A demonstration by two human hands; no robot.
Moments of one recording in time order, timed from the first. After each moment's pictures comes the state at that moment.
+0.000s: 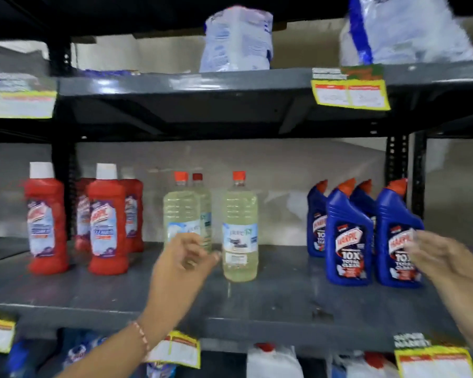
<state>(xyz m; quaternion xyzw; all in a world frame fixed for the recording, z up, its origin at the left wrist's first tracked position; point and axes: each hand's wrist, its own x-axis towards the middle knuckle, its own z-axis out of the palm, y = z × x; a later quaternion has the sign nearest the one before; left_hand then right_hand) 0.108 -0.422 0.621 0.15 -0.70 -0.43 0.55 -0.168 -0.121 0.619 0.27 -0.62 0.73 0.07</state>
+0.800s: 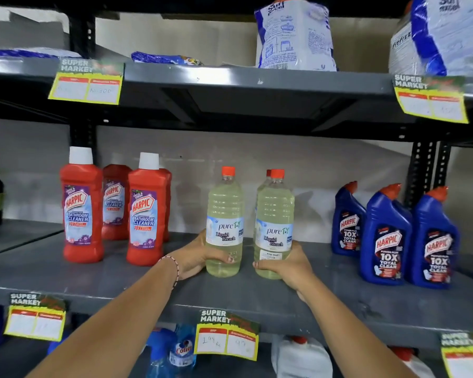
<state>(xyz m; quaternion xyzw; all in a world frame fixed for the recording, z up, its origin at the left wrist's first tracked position) 0.100 -0.572 0.621 0.02 -0.75 -0.64 0.18 -0.079 -0.407 0.581 0.29 -0.76 0.58 -0.06</state>
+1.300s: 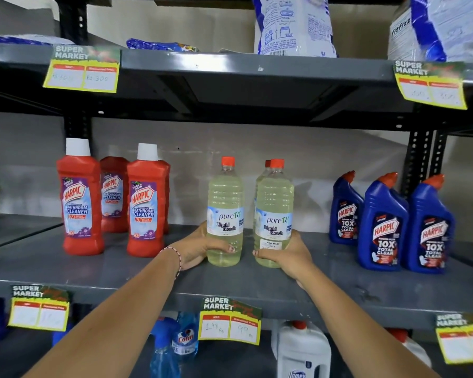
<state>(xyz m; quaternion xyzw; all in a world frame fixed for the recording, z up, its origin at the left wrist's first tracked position) 0.097 -0.575 0.619 0.01 -0.73 -0.66 0.17 -0.081 -0.411 0.578 0.28 -0.78 0.56 -0.02</state>
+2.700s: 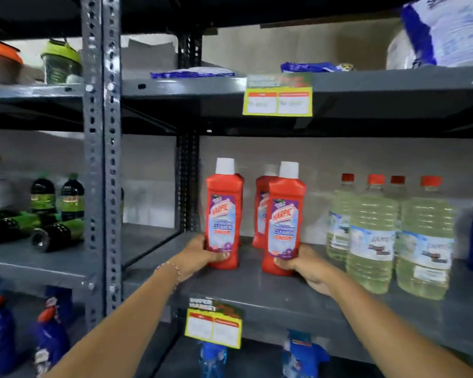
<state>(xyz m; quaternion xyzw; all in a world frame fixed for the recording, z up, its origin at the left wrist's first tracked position) 0.309 -0.795 0.607 0.21 -0.77 -0.51 0.32 0.110 -0.608 0.608 0.42 -0.67 0.57 -0.21</state>
